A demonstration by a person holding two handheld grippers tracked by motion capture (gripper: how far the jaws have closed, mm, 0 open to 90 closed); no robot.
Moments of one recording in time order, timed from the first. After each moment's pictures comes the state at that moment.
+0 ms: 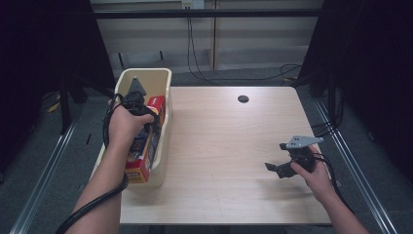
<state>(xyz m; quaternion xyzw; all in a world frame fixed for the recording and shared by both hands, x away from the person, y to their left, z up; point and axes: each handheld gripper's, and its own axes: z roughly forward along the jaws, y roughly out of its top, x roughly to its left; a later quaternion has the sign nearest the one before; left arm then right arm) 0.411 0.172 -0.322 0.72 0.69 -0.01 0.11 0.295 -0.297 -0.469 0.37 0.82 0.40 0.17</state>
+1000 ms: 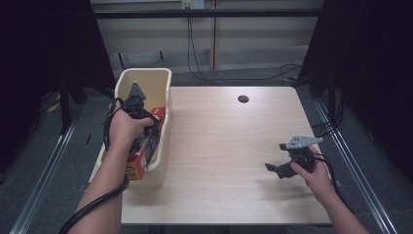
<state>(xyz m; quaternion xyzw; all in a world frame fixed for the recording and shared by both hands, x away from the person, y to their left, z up) 0.413 0.178 -0.338 0.72 0.69 -0.02 0.11 0.295 -0.297 -0.470 0.37 0.82 0.40 0.17</state>
